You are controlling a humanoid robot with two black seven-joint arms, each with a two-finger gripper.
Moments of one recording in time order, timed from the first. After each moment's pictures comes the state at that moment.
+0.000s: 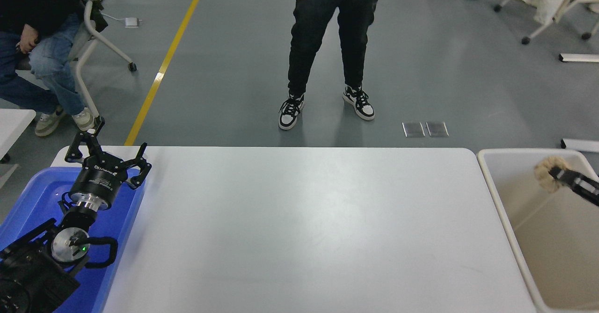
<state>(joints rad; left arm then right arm) -0.54 0.41 -0.75 -0.43 -0.19 -0.70 -0.47 0.82 -0.90 -0.35 0.77 -0.51 -0.20 0.59</state>
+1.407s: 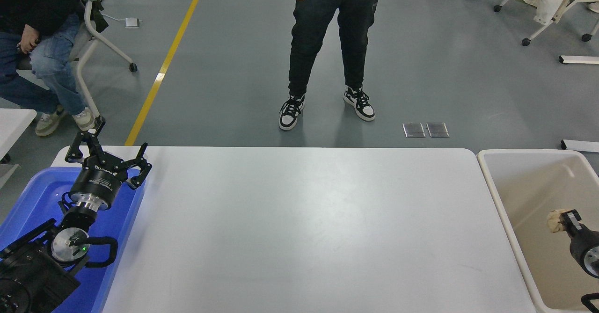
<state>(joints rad) -0.54 0.41 -0.75 -0.43 -0.19 -0.70 -0.47 0.57 -0.41 -0.08 0.04 -0.15 -0.04 0.36</state>
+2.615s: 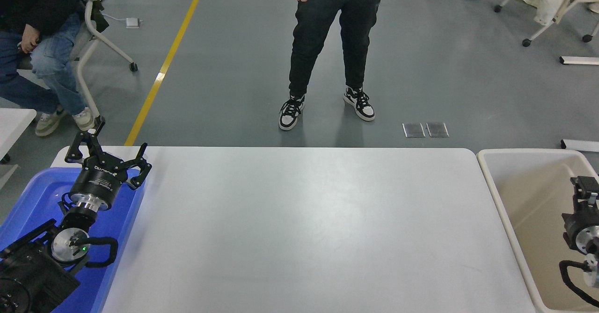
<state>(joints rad) -0.54 0.41 -0.75 -0.43 -0.19 -0.70 -0.47 0.53 -0.48 0.66 0.38 -0.16 -0.09 0.38</state>
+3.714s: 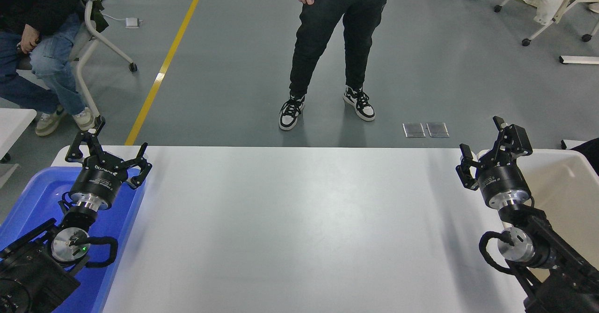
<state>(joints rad) -0.54 0.41 -0.75 -0.43 -0.19 -0.70 -0.47 0.36 -0.26 1.12 0.91 -0.50 -0.03 0.49</state>
